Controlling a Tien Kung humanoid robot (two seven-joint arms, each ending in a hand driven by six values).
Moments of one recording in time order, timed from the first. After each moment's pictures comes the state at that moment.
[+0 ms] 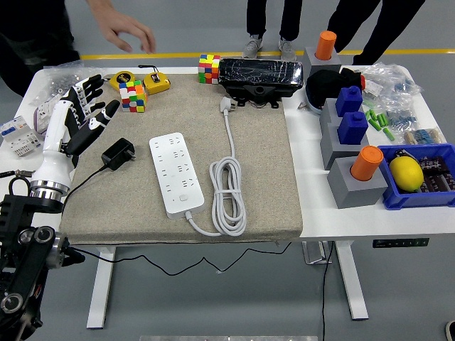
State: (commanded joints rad) left arm -0.08 0.03 -1.49 -1.44 1.38 0.10 -0.21; right arm 0.15 -0.06 2.03 0.18 -1.25 -0.17 -0.16
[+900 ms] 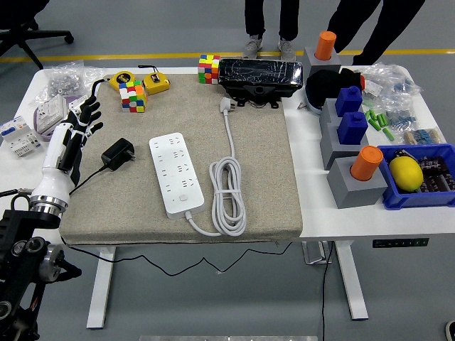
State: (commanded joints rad) left arm -0.07 0.06 -1.48 -1.41 1.36 0.09 -0.18; right arm 0.14 -0.05 2.05 0.18 -1.28 -0.18 -0.18
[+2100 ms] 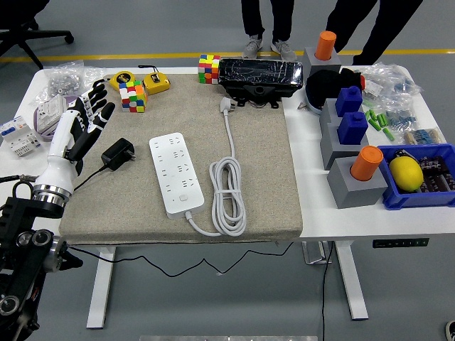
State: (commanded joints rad) left arm -0.10 0.05 -1.47 -1.44 1.45 0.10 -0.15; right arm 0.15 -0.04 2.05 0.18 -1.26 -0.18 -0.17
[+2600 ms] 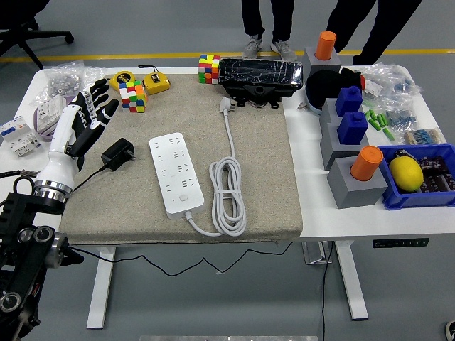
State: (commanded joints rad) left arm -0.11 0.06 -1.47 -1.44 1.47 0.10 -0.15; right arm 0.15 -0.04 2.05 0.18 -1.26 -0.18 -0.17
